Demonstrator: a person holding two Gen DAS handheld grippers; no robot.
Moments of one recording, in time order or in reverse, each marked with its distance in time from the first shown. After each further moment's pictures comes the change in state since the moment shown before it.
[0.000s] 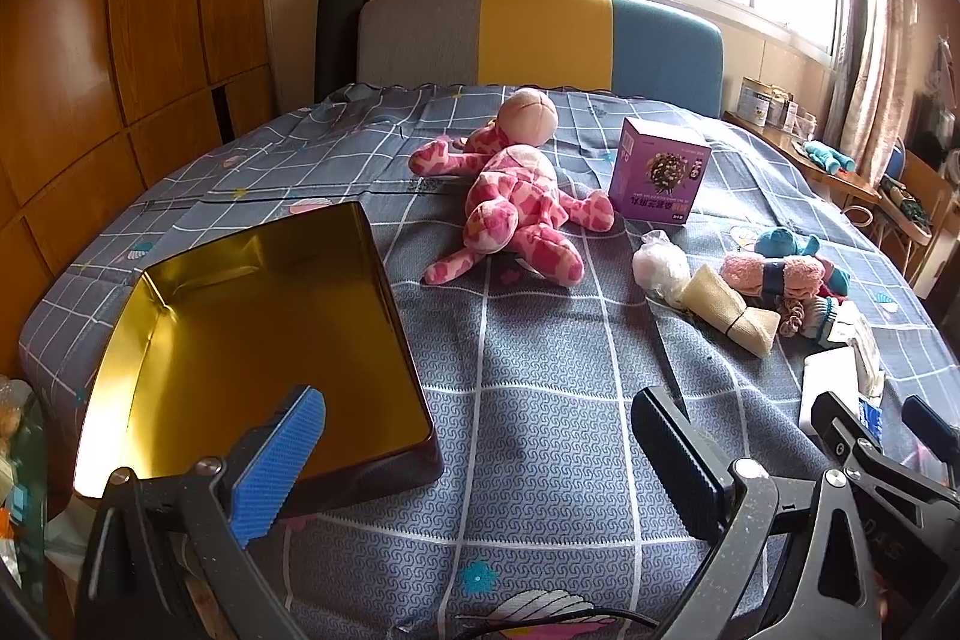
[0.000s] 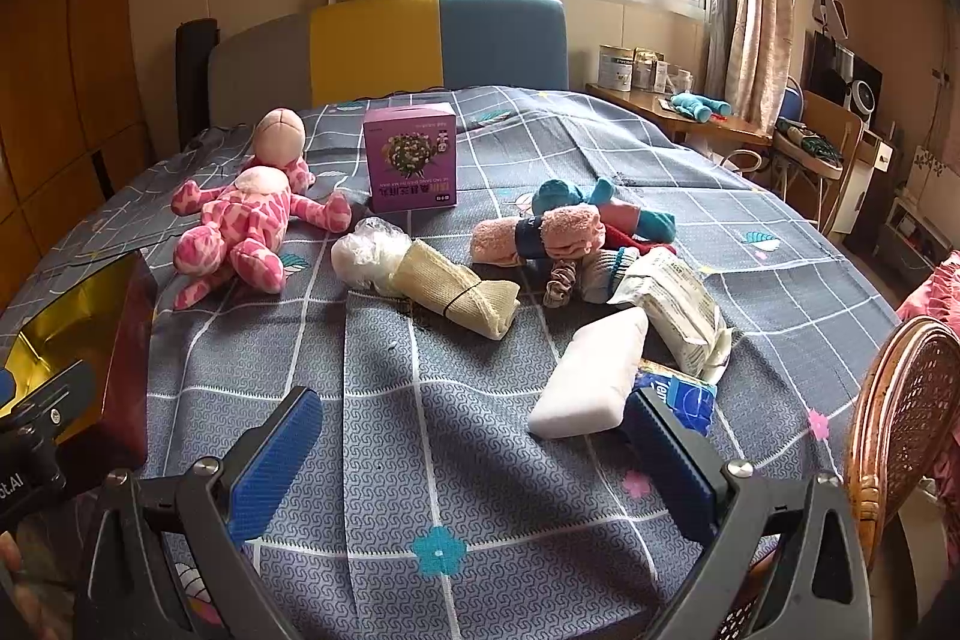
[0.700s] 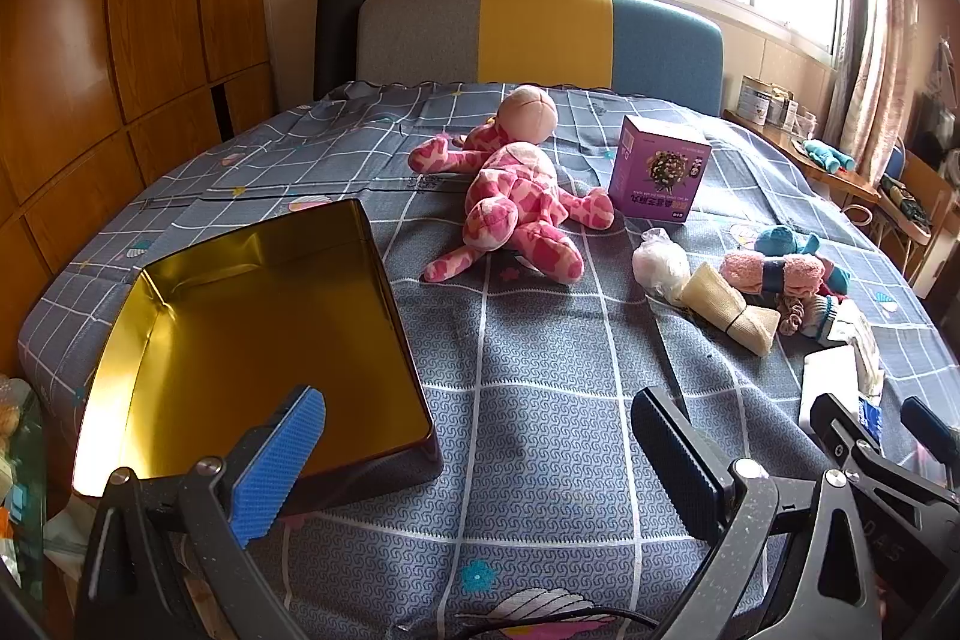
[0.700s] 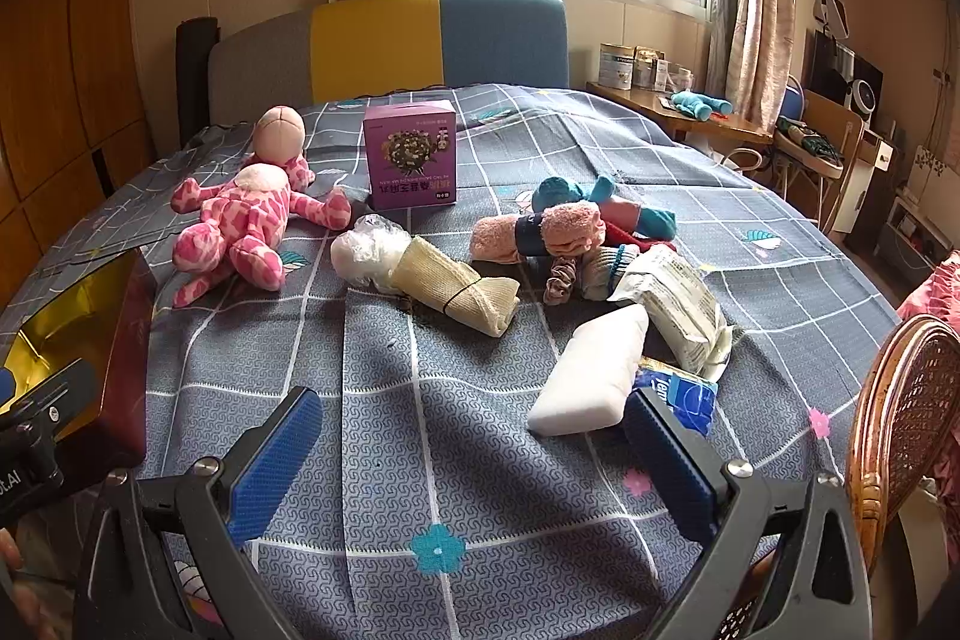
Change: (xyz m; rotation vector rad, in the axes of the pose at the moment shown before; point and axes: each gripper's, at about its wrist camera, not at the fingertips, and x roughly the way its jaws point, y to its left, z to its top) left arm 0.001 0.000 -0.001 -0.001 0.004 -0.001; right arm 0.002 0.001 -0.001 -0.003 0.003 -0.001
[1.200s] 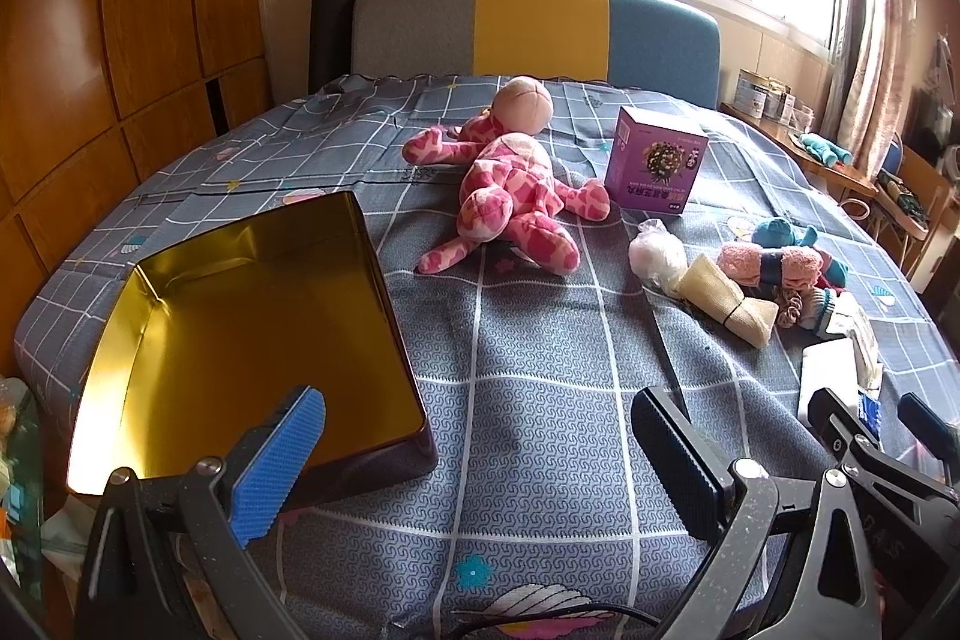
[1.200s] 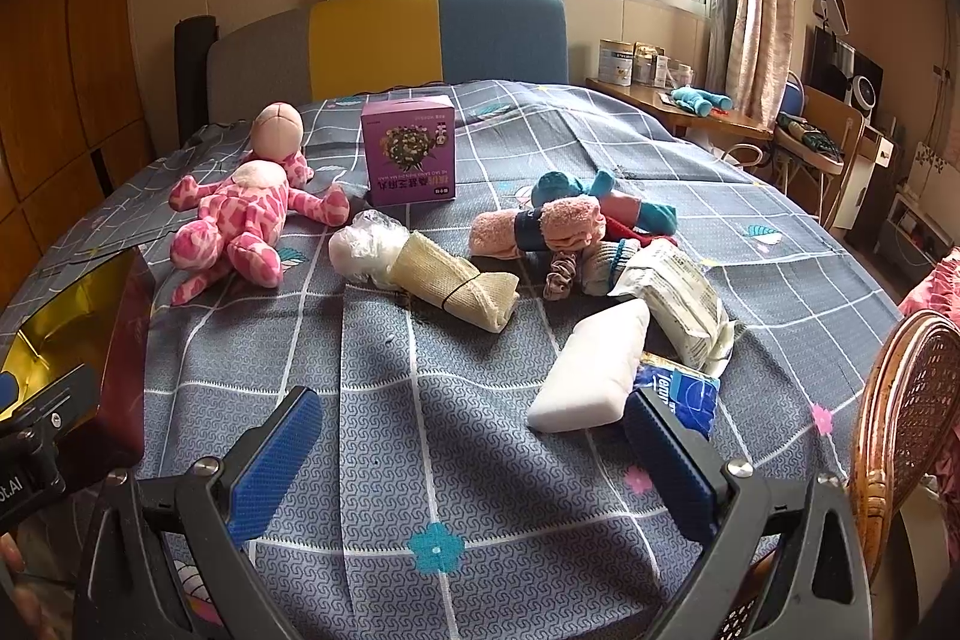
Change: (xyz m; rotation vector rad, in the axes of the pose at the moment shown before) left arm 0.003 -0.002 -0.002 0.005 0.021 -0.009; right arm 0.003 -0.002 -0.001 0.004 0.009 0.002
